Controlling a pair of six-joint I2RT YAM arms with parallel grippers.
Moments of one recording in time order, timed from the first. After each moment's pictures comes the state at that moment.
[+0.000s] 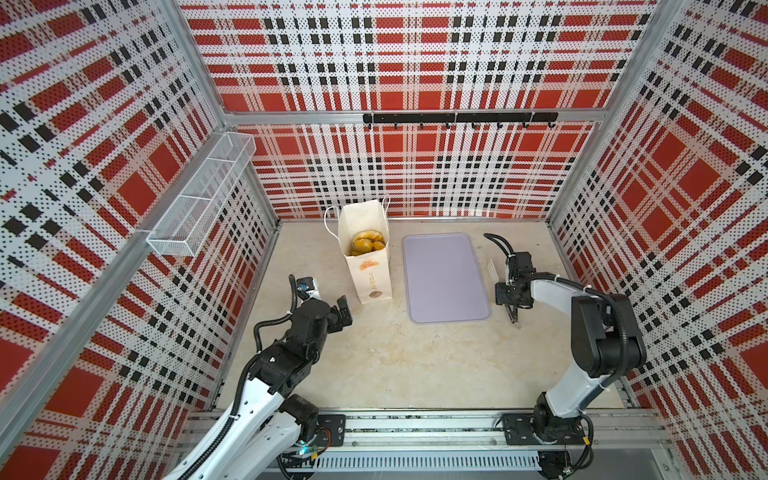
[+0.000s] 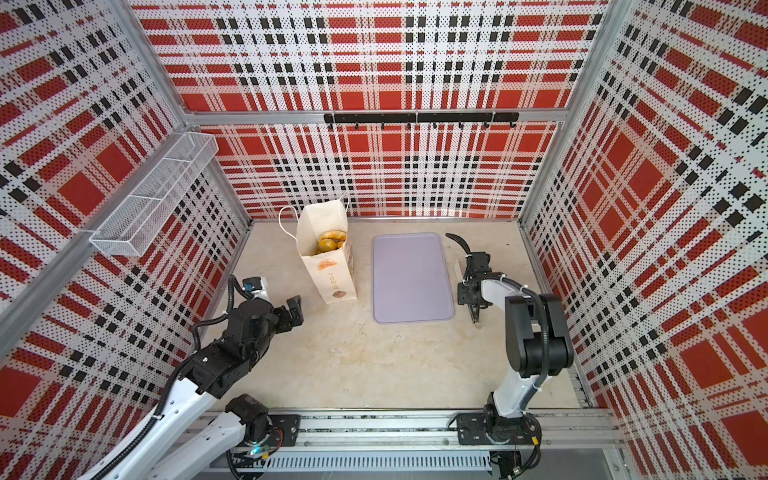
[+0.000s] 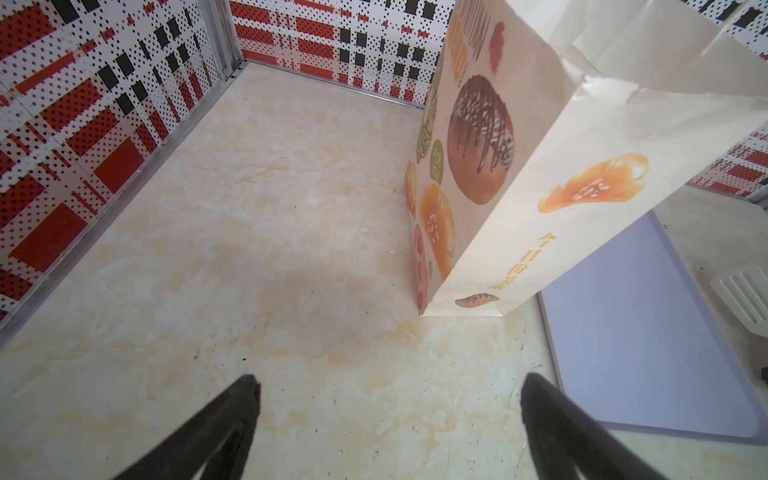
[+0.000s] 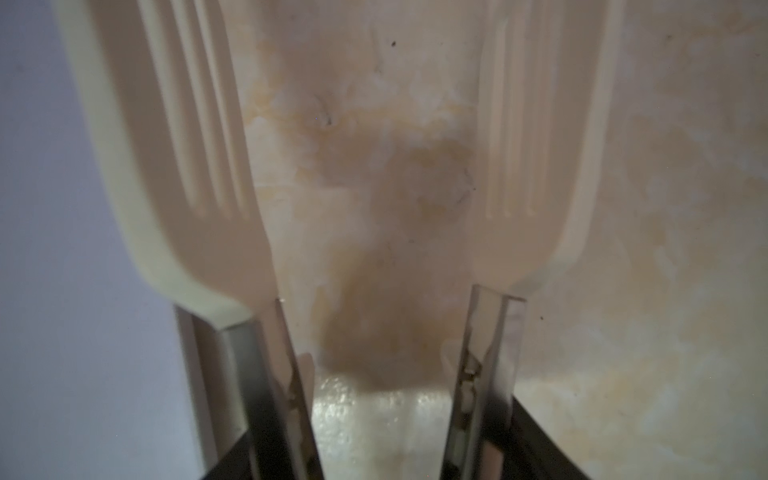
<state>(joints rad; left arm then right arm) -0.47 0.67 0.63 -0.51 -0.44 -0.48 0.08 1.74 1.00 -0.41 0.14 0.10</state>
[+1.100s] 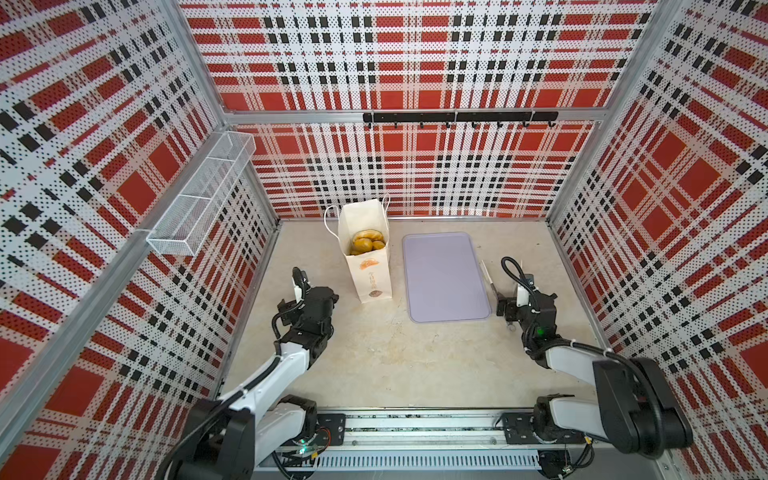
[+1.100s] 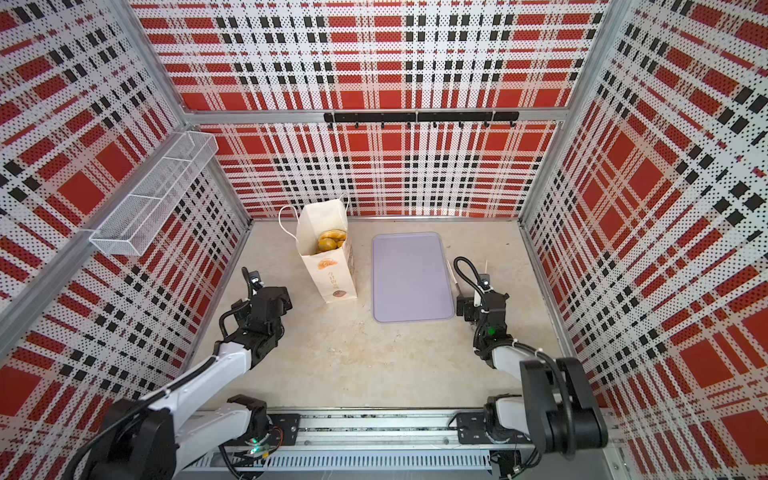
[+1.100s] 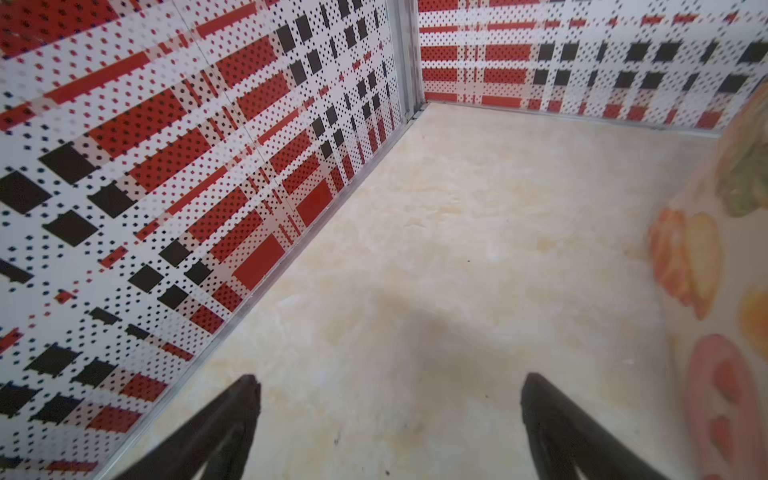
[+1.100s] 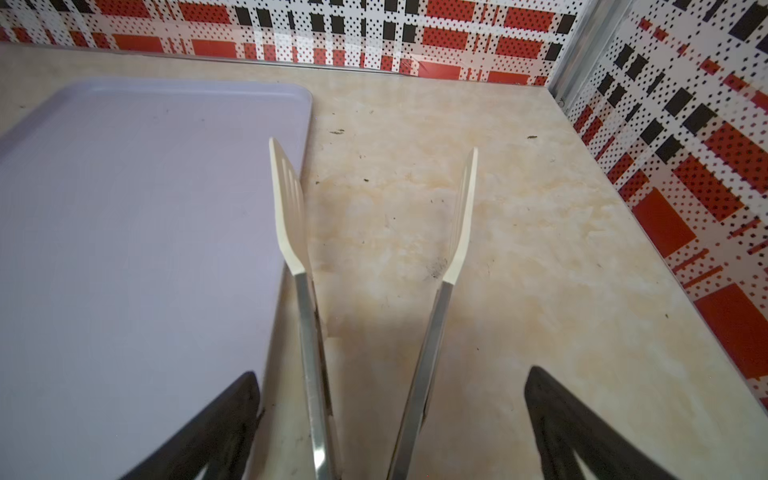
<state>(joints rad) -0.24 1.15 0.43 0.17 -0.78 -0.21 0.08 1.36 0.26 0.68 0.14 -0.05</state>
